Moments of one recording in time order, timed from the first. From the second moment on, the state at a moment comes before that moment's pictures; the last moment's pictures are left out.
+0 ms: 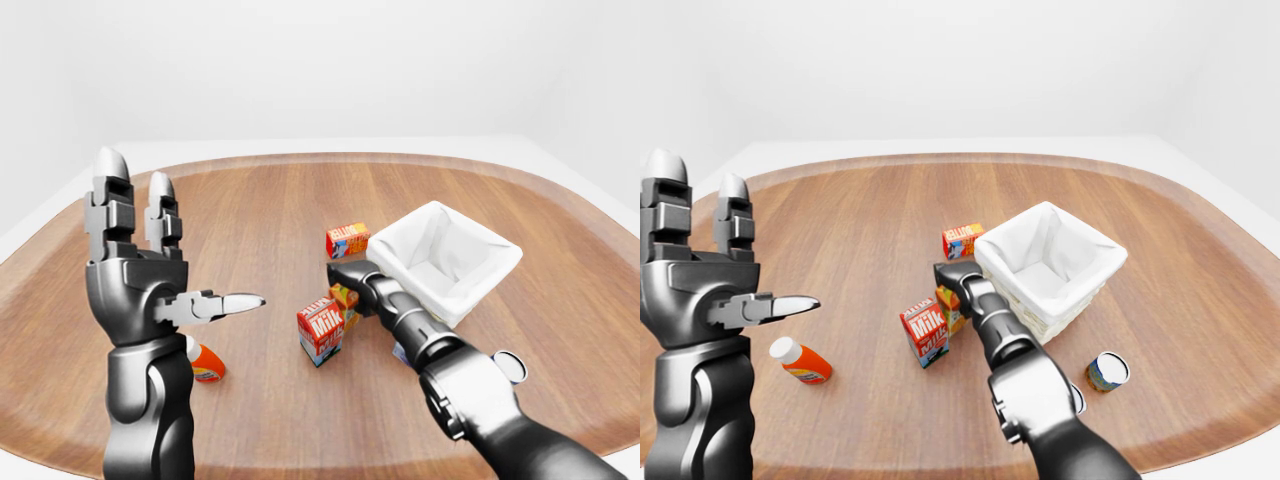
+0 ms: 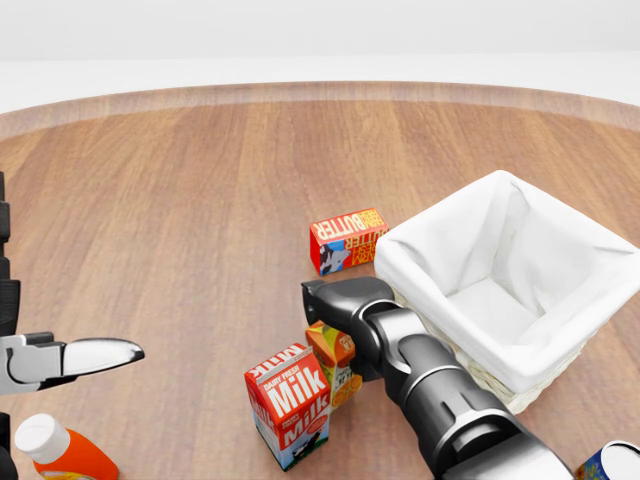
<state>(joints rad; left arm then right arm) -0.02 0.05 0.18 -0.69 -0.33 0.09 0.02 -0.92 0.00 0.17 1.29 -1.26 -0.09 0.11</state>
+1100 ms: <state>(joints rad) -0.02 0.05 0.18 -0.69 -0.33 0.09 0.02 -0.95 -0.03 0.17 1.10 -1.29 -0.09 0.33</state>
